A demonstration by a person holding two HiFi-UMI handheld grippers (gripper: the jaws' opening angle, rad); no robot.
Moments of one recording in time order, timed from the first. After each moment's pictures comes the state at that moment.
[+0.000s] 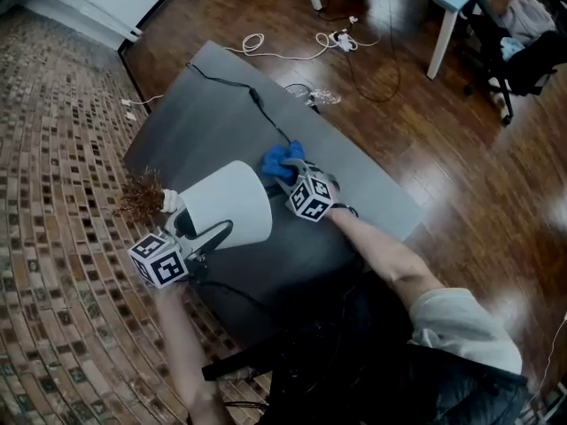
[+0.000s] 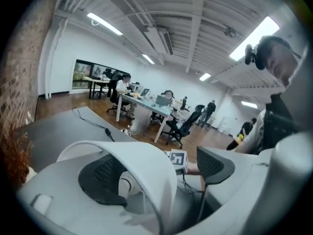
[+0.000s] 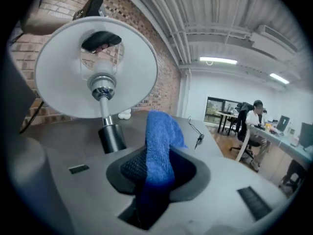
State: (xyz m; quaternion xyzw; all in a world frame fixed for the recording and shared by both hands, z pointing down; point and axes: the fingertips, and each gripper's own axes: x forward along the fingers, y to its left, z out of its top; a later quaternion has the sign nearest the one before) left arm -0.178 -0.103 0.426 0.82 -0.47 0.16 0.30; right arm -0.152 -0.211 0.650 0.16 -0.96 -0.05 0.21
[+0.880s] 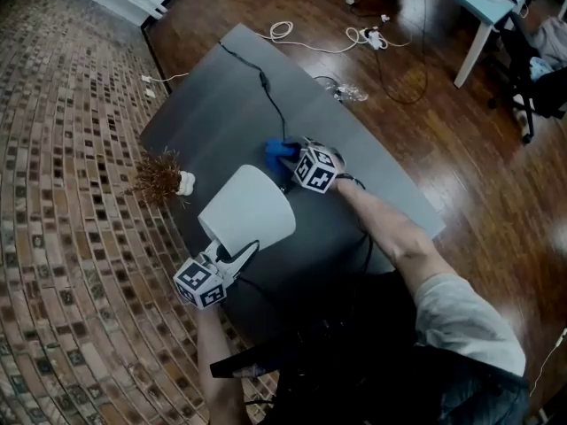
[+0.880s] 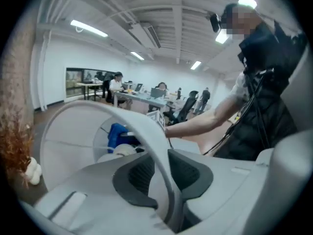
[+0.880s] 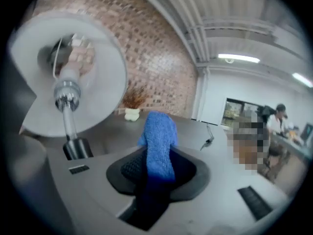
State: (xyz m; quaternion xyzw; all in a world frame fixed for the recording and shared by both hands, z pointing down) left arm -0.178 -0.017 0.505 0.83 -0.46 0.20 0.25; right arm -0.229 -0.239 0.651 0.07 -0.97 -0.07 0.21
